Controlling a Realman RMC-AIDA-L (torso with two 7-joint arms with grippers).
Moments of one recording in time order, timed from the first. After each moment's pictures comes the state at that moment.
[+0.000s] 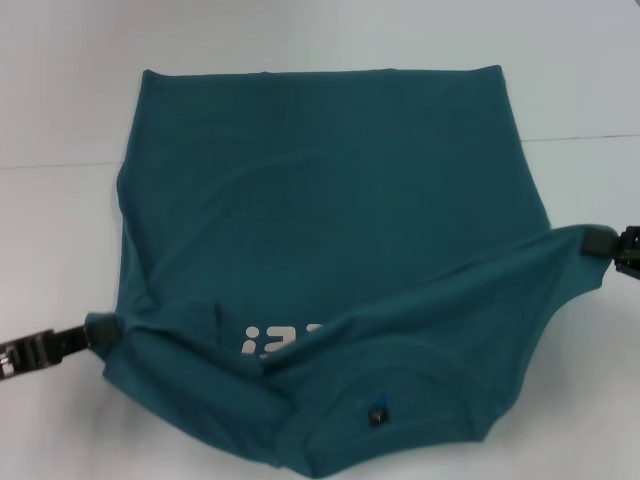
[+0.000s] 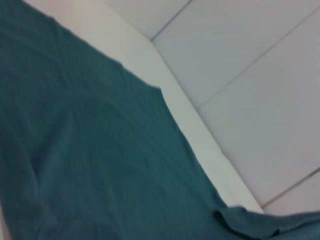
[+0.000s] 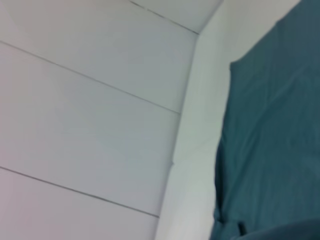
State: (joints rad) left arm -0.41 -2.08 -2.74 -0.78 -1.01 1.68 -1.99; right arm 0.44 1.92 -0.38 -0.69 -1.99 -1.84 2.36
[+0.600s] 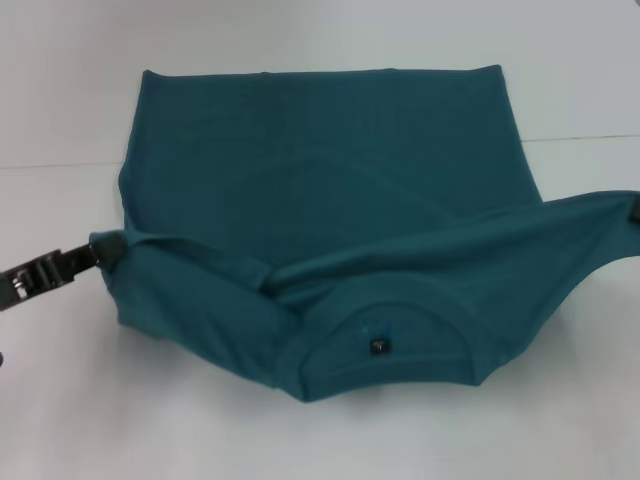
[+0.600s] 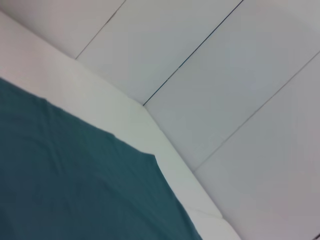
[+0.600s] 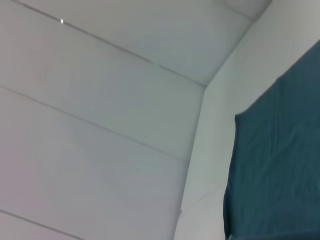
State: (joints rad) left arm -0.47 -2.09 -2.74 -0.73 -1.16 1.56 -1.92; right arm 0.41 1.92 -0.25 -0.68 -1.97 -1.84 2.33
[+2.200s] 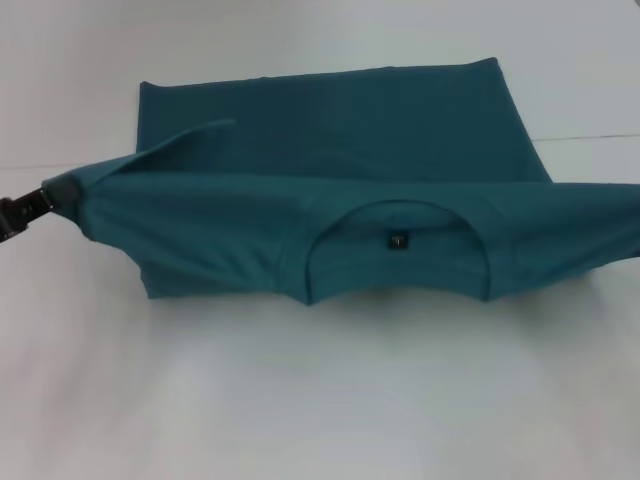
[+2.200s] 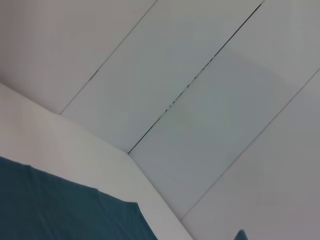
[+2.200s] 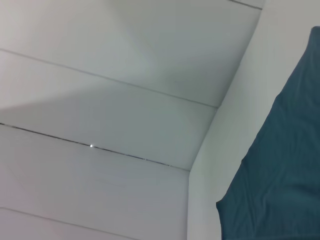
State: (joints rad) left arm -0.48 -2.04 -2.75 -0.69 -1.30 1.58 -1.89; right arm 0.34 1.89 -0.06 -0.51 -1.97 -1.74 2.32
